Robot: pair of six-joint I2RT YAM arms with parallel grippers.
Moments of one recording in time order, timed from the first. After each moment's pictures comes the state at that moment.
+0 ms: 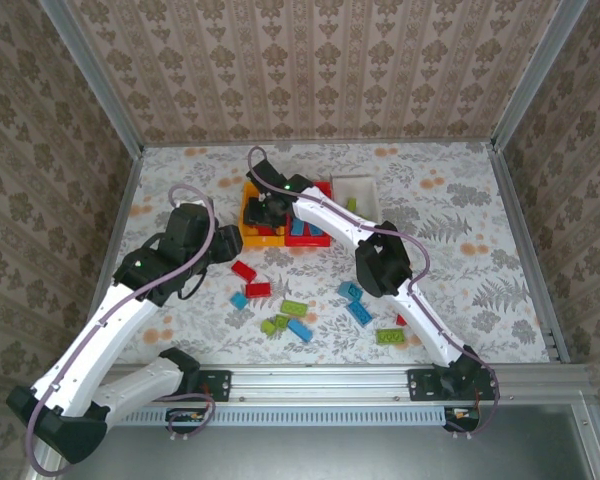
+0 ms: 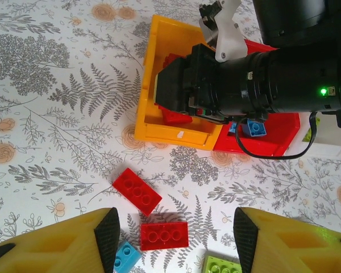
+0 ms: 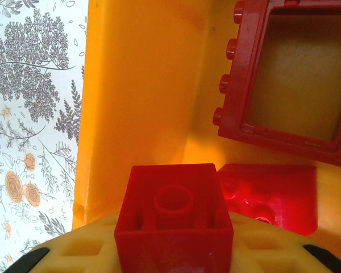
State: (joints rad) left arm -0.59 0.94 1.06 -0.88 -0.19 -0.59; right arm 0.73 2.57 2.45 -0.86 -0.17 0.75
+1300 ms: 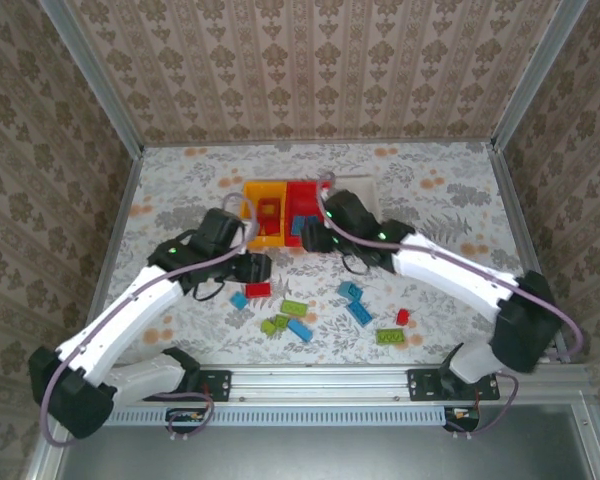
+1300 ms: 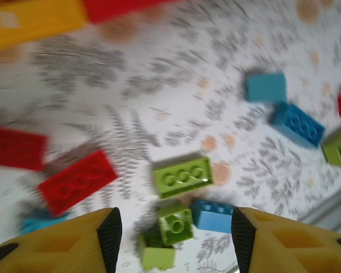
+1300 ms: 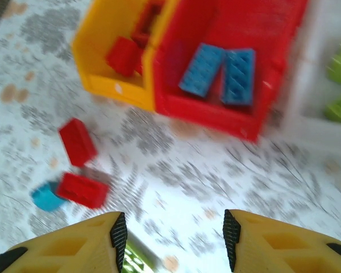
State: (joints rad) left arm -0.76 1.20 0.99 -0.82 0.20 -0.31; right arm 0.74 1.31 0.98 -0.43 0.09 0.51
